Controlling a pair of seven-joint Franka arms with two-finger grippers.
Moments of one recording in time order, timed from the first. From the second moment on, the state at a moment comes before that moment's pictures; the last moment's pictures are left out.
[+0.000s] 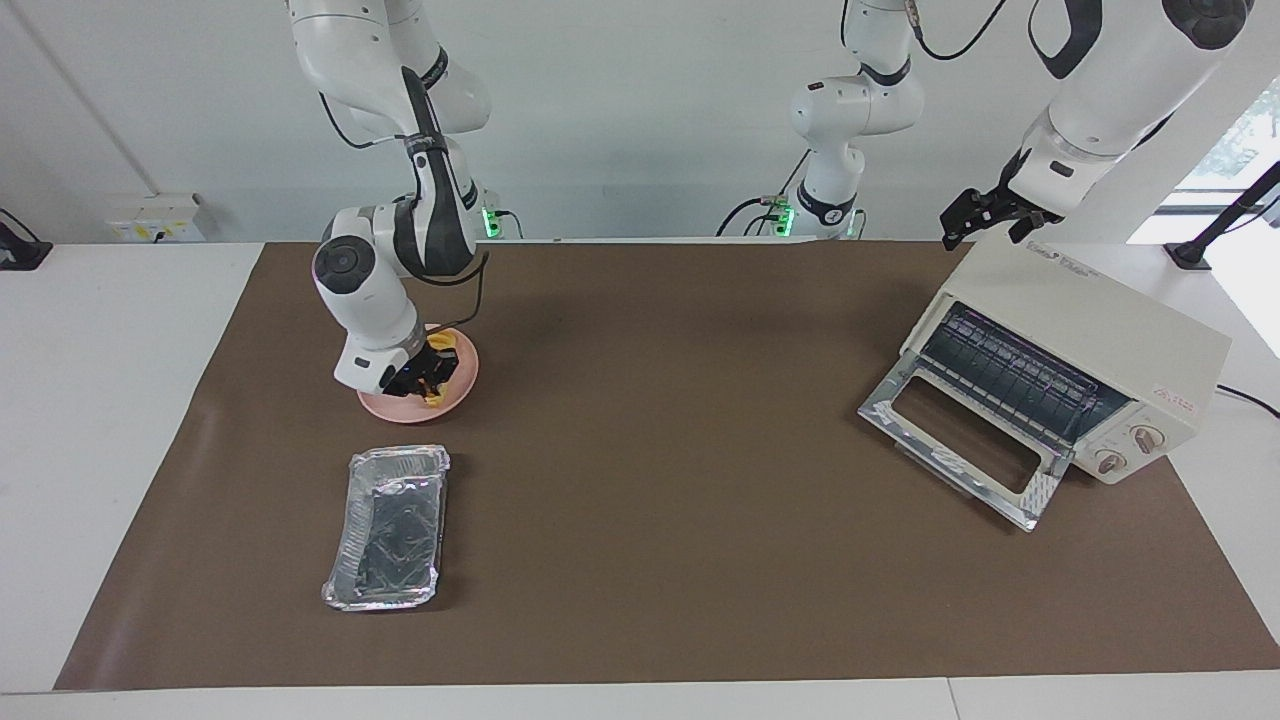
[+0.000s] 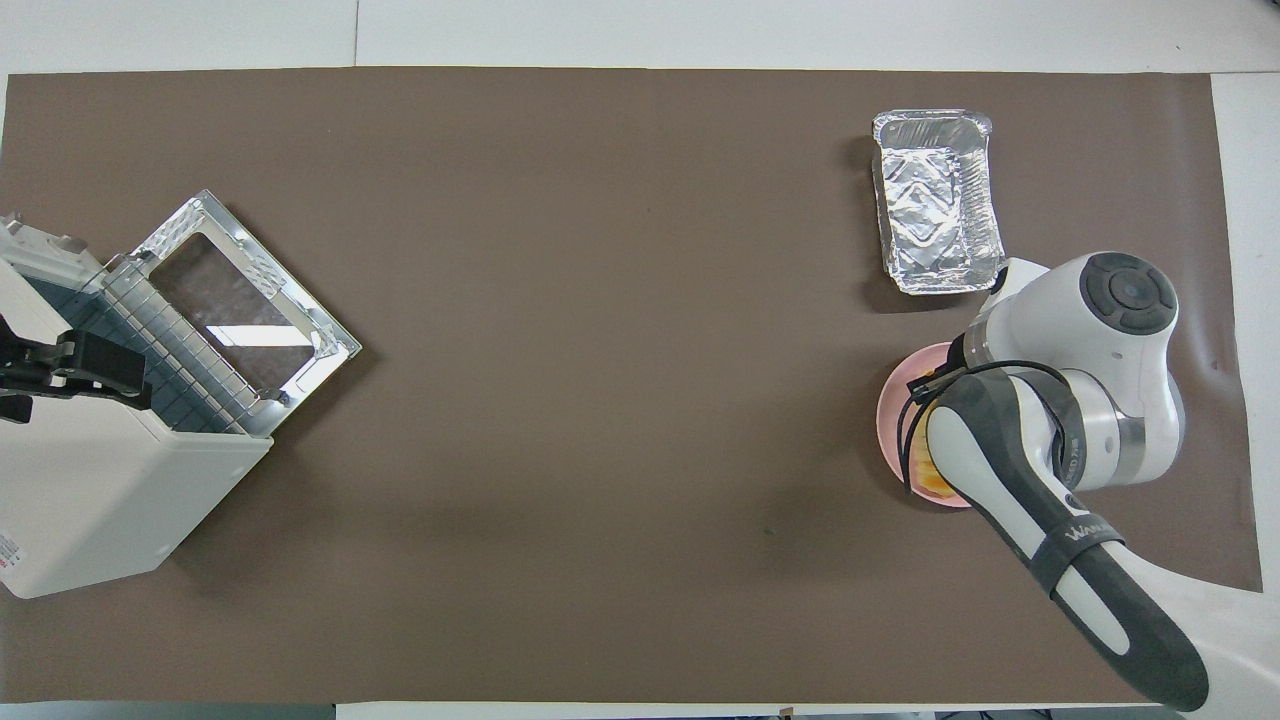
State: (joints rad) left arm 0.06 -0.08 -0.11 -1.67 0.01 1.38 -0.08; right arm 0.01 0.14 0.07 -2.19 0.01 2.20 -0.28
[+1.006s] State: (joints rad) left arm 0.06 -0.08 -0.11 -1.67 0.01 1.38 -0.08; right arm -0.01 0.48 0.06 -1.41 0.06 1.87 -0.28
